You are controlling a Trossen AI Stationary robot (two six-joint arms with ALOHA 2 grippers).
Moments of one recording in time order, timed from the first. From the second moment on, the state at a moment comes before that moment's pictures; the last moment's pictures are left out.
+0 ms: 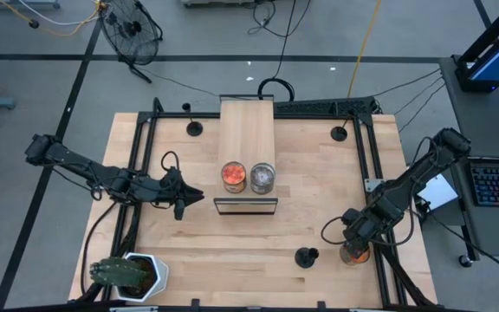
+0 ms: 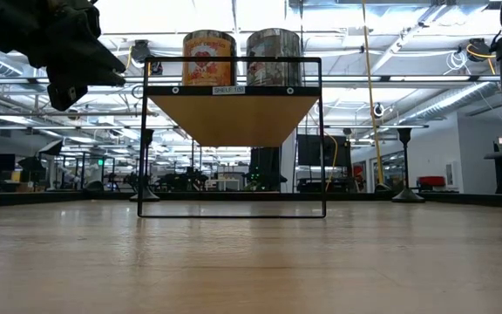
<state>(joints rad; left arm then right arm) -0.34 0.76 0.40 -0.06 -0.38 -0.75 0.74 1.10 0.67 -0.98 -0.30 1.58</state>
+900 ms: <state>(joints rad) -0.34 0.76 0.40 -0.06 -0.38 -0.76 0.74 1.01 0.66 -0.98 -0.34 1.59</state>
